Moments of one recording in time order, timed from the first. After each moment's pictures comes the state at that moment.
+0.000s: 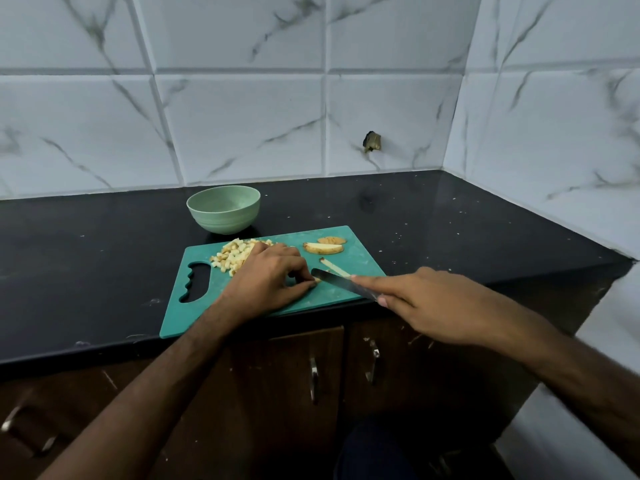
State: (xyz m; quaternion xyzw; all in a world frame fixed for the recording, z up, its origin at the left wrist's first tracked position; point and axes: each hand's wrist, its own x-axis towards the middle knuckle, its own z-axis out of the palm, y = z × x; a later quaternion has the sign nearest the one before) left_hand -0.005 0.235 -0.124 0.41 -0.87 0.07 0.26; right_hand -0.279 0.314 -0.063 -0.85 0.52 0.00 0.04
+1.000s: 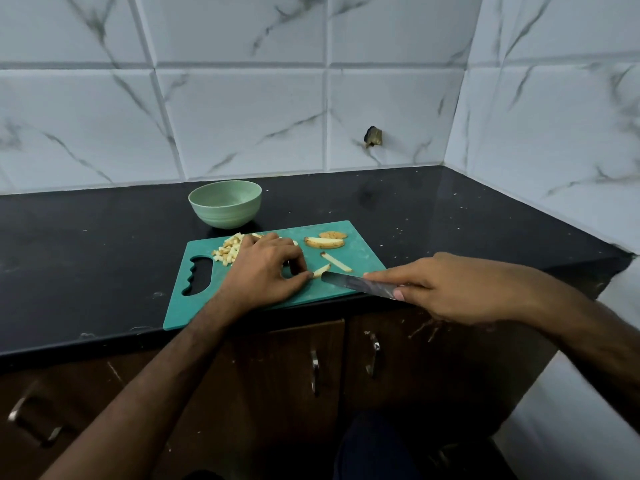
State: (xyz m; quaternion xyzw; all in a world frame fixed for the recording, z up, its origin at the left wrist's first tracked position) left_hand 0.001 0.234 -0.128 0.45 -0.84 0.09 0.29; right_hand -0.288 0.317 -0.037 -0.85 0.51 0.04 0.14
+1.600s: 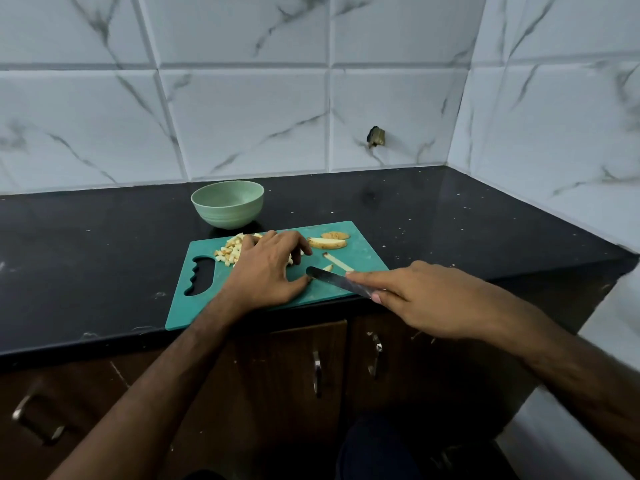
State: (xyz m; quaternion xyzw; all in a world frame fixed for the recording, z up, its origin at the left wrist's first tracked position) left_hand -0.001 0.234 -0.126 0.47 -0.83 0.08 0.29; right_hand -0.264 0.319 -0.054 -0.86 0.50 0.03 0.05
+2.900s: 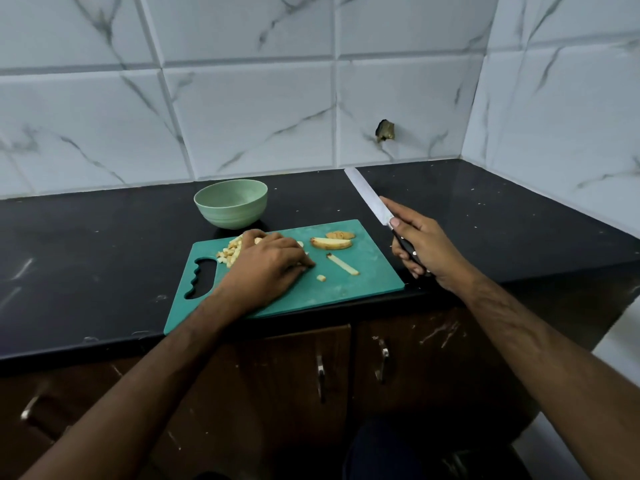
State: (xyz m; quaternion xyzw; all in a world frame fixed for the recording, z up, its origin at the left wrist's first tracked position) left_hand 0.006 0.220 -0.130 0.44 -0.85 0.14 0.24; right_hand -0.295 0.198 -0.111 -0.64 0.45 -0.46 0.42
